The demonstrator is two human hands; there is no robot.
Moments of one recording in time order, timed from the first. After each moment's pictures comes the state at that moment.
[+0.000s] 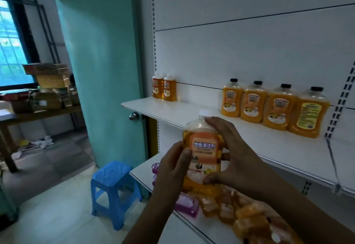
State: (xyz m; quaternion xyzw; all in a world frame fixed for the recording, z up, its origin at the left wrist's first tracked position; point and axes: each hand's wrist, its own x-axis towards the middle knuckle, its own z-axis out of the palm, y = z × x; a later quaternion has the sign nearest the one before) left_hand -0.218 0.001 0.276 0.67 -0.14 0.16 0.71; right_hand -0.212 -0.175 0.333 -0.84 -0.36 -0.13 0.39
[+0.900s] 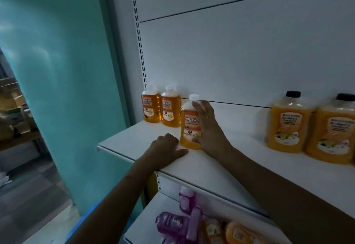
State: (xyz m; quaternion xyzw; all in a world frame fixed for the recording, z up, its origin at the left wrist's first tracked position) left_hand 0.220 0.162 0.302 0.98 -0.17 0.05 0.11; right_hand 0.230 -0.018 0.307 -0.88 -0.21 -0.32 0.28
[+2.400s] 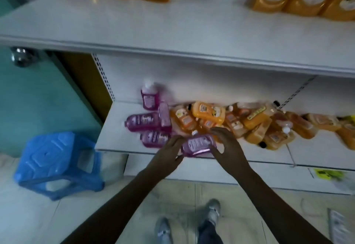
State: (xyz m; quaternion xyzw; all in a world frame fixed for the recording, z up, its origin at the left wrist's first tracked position) left_hand 0.108 0.205 -0.018 0.82 -0.46 -0.07 0.33; right_hand -0.010 0.009 0.021 -0.93 0.14 -0.15 0.32
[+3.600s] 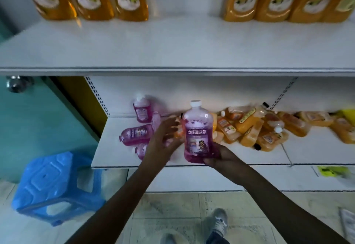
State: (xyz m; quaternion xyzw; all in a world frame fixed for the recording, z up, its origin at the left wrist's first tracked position) left_hand 0.106 0.182 0.069 0.71 -0.33 -0.16 0.60; right_hand -0.031 -0.001 0.043 -0.68 0.13 0.05 0.73
